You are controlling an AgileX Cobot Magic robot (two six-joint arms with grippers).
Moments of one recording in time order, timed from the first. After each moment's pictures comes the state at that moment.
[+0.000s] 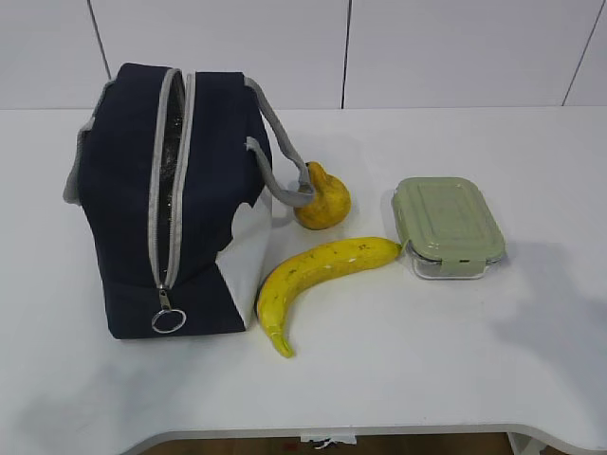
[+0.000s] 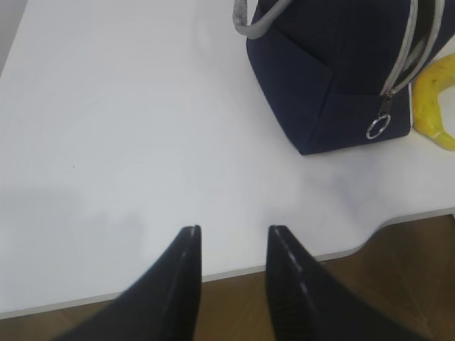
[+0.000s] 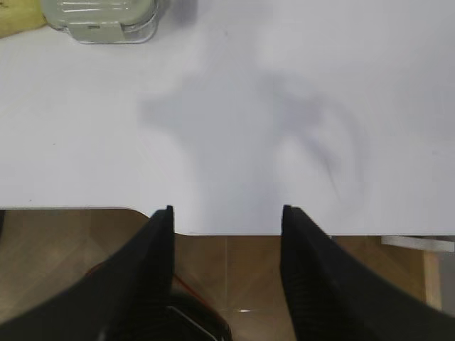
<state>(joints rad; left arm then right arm) -0.05 0.01 -0.53 -0.11 1.12 0.08 0.02 0.61 -0.64 -0.03 1.01 0.04</state>
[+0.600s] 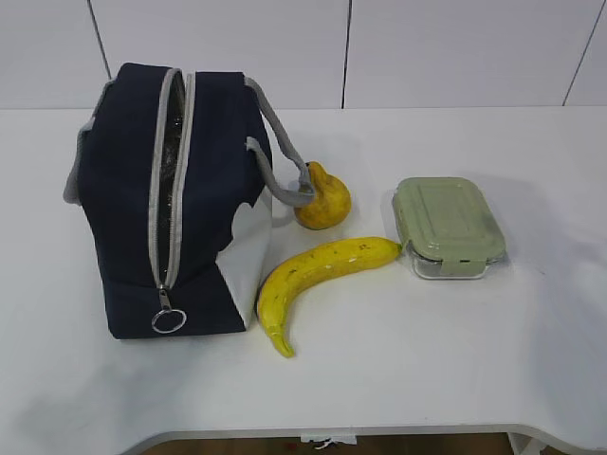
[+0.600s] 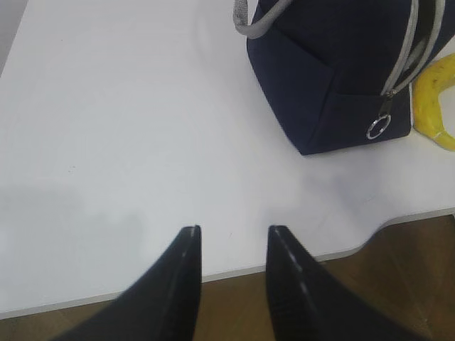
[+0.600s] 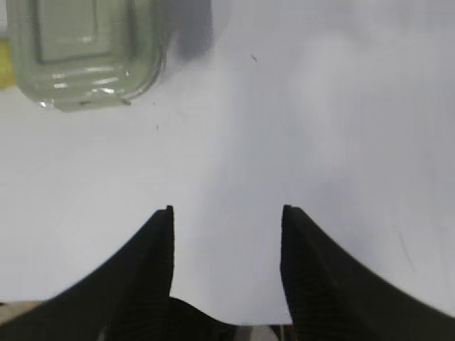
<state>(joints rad) -0.05 0.01 -0.53 -0.11 1.12 0.08 -0.07 1.27 -0.94 0.16 0.91 0.00</state>
